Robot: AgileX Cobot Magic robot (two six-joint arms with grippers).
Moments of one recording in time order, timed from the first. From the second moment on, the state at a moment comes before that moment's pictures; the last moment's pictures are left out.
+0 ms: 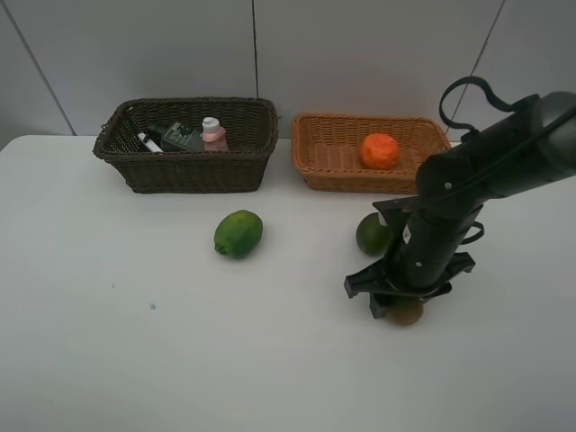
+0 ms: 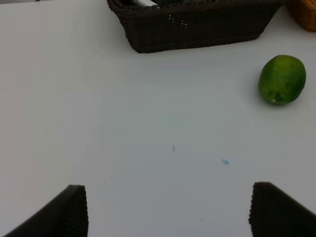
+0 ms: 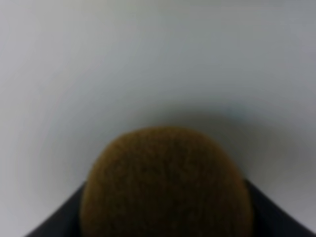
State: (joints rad) left arm -0.06 0.00 -0.51 -0.07 1.06 0.06; right arm 0.55 1.87 -0.82 -0.08 0.59 0.35
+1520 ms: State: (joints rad) left arm -0.06 0.00 -0.51 -0.07 1.06 0.06; right arm 0.10 2.18 -1.91 0.04 1.03 0.02
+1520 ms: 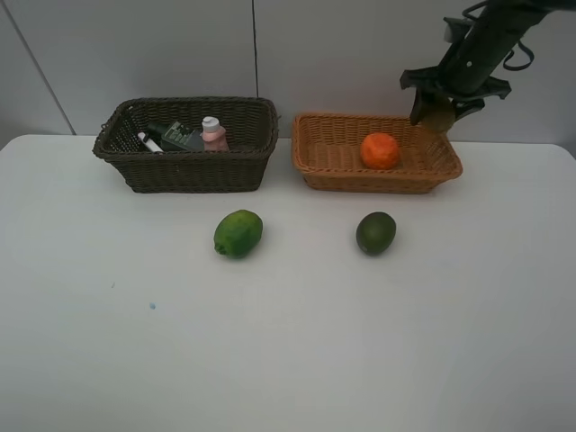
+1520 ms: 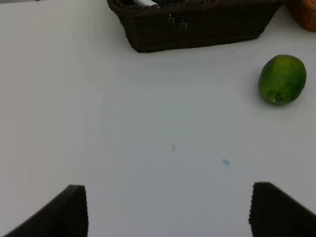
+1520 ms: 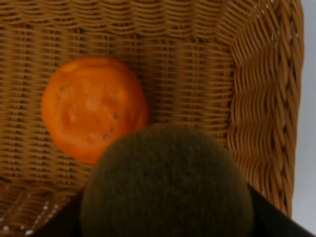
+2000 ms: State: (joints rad) left arm -0.06 0.00 -0.51 -0.07 1.06 0.06; right arm 0.10 2.26 -1.96 -0.05 1.06 0.07
